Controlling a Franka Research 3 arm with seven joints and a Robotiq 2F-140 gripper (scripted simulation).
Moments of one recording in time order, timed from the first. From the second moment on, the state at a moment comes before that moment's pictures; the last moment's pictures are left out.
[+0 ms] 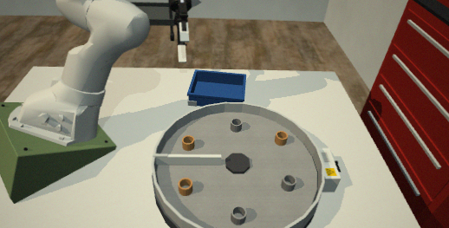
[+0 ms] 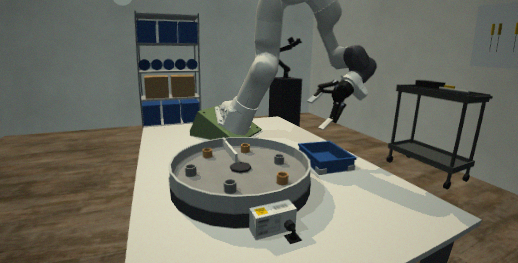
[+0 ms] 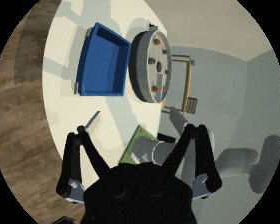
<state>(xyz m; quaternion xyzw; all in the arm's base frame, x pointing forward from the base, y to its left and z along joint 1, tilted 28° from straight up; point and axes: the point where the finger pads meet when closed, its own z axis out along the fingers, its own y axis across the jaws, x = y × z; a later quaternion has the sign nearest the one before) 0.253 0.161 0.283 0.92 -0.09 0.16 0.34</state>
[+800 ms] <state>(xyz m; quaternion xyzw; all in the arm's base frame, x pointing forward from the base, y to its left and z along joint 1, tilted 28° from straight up) 0.263 0.143 0.287 0.92 -0.12 0.16 0.33</state>
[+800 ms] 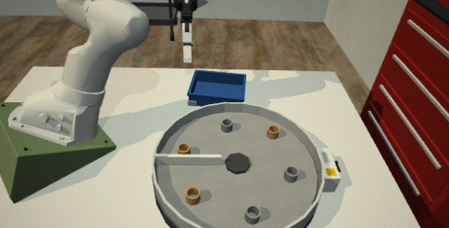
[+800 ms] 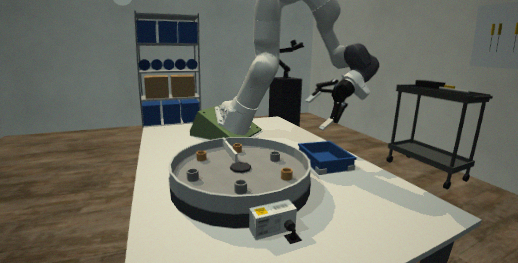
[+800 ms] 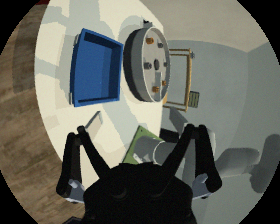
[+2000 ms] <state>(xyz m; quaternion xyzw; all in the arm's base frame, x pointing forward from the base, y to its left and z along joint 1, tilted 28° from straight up) 0.281 -0.105 0.293 0.74 -0.66 0.08 0.10</state>
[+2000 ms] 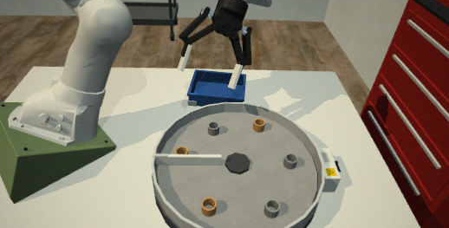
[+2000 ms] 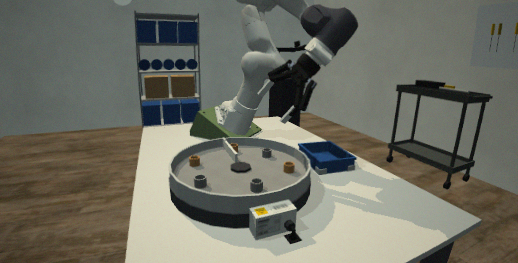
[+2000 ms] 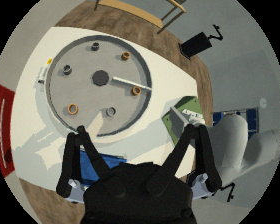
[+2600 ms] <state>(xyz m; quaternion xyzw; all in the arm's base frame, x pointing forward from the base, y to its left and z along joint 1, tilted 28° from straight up) 0.241 -0.169 0.255 0.54 -0.84 0.01 -0.06</state>
